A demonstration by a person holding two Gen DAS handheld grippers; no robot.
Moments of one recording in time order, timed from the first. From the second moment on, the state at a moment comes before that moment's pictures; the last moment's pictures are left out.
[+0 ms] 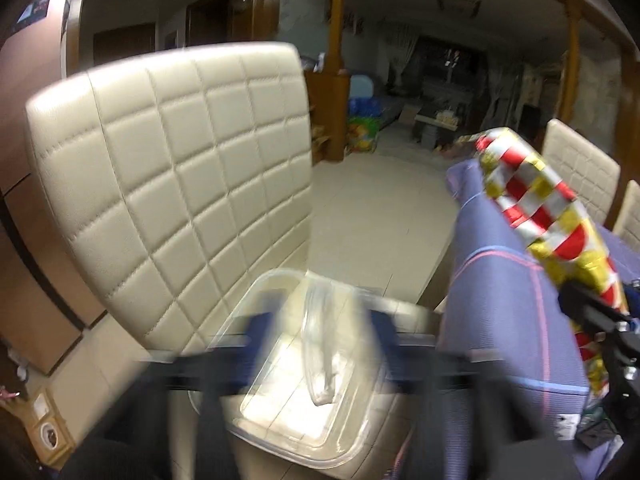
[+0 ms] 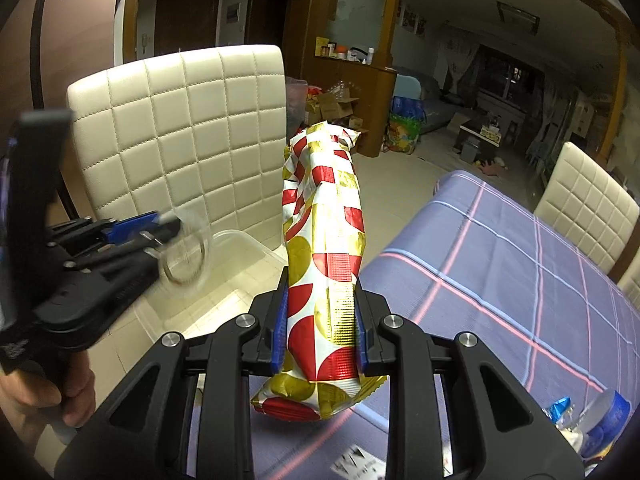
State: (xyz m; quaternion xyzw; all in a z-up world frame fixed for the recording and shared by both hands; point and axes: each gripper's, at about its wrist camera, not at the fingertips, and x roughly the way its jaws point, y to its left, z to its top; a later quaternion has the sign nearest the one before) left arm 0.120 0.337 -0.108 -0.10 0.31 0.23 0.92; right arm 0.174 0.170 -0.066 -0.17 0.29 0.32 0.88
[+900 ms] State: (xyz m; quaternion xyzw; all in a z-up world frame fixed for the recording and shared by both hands) left arm 0.065 0.399 -0.132 -0.13 0.32 0.31 0.89; right arm 0.175 0.264 -0.113 -0.21 0.33 0.34 0.85
